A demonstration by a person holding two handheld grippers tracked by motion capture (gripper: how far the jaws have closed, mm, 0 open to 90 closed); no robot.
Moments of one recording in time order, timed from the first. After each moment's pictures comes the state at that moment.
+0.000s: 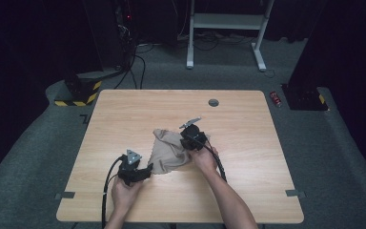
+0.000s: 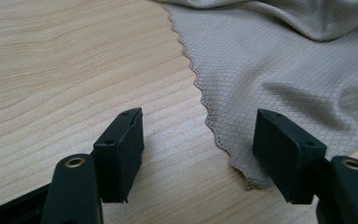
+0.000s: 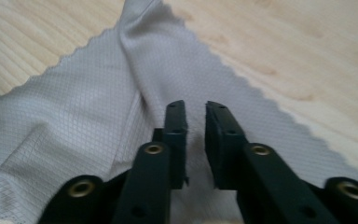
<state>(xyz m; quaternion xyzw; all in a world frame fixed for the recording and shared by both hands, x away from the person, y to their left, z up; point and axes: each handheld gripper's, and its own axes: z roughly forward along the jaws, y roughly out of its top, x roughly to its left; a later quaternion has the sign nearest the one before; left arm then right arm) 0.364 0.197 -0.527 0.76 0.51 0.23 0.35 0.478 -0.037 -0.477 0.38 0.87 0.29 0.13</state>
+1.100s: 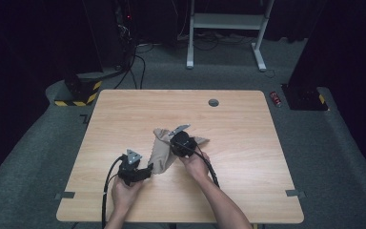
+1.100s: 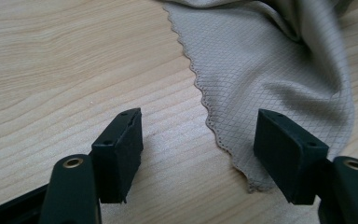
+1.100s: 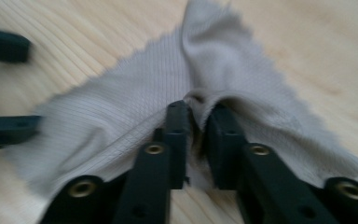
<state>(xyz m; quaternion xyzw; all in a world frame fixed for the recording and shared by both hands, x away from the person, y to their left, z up) 0.365 0.197 -0.527 0.76 0.50 0.23 0.34 0.458 -0.003 -0.484 0.35 0.88 0.29 0.13</state>
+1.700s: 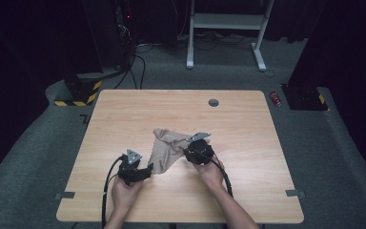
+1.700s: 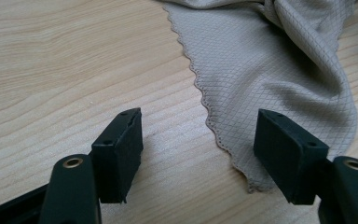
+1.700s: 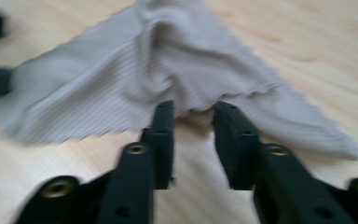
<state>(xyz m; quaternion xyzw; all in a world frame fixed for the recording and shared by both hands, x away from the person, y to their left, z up) 0.365 0.197 -0.527 0.76 0.50 0.23 0.34 0.434 -0.061 -0.488 0.38 0.85 0.33 0.16</state>
